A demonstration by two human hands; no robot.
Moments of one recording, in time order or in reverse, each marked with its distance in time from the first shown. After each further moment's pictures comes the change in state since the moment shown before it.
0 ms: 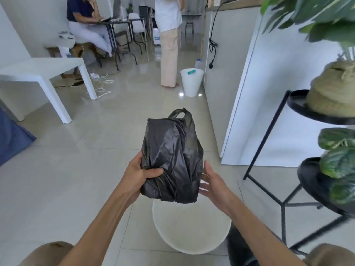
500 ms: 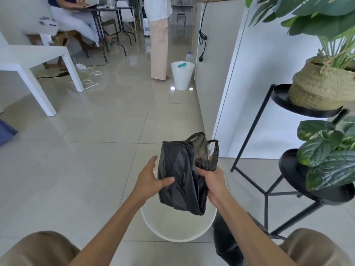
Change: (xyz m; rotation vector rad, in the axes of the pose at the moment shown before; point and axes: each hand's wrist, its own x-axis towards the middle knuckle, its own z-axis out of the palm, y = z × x) left_hand 0.011 -0.074 0.039 0.582 -0.004 -0.085; right_hand -0.012 0.008 -0.019 0.182 0.369 -0.106
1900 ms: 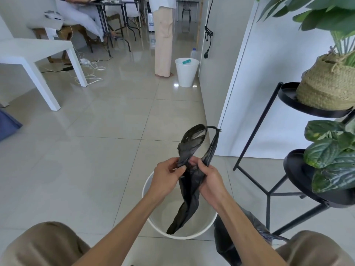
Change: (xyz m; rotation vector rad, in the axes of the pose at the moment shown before) left_hand -0.004 0.020 0.037 -0.288 0.021 0.145; right_hand -0.007 0.004 0.013 0.277 -0.299 0.029
